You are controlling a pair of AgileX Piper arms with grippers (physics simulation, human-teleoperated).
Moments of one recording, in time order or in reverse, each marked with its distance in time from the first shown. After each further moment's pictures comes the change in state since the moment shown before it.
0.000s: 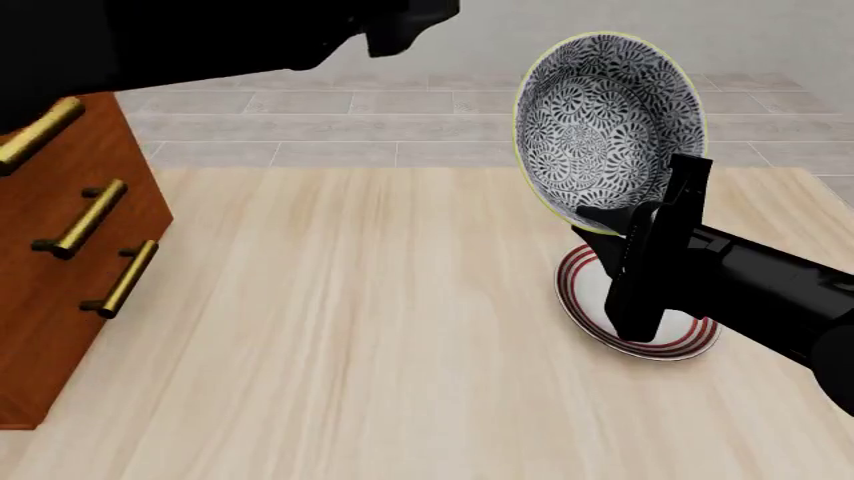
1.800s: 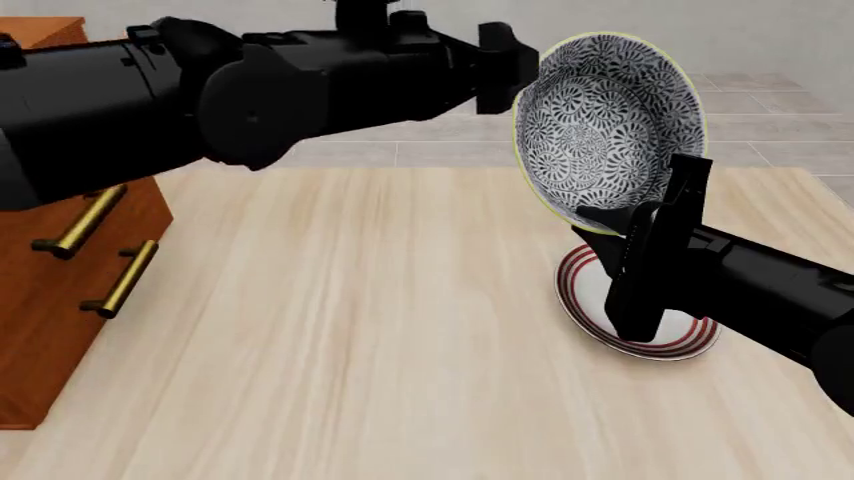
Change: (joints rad) left arm -0.029 0.279 -0.069 -0.155 -0.021; right arm 0.000 0.000 0.000 0.000 0.000
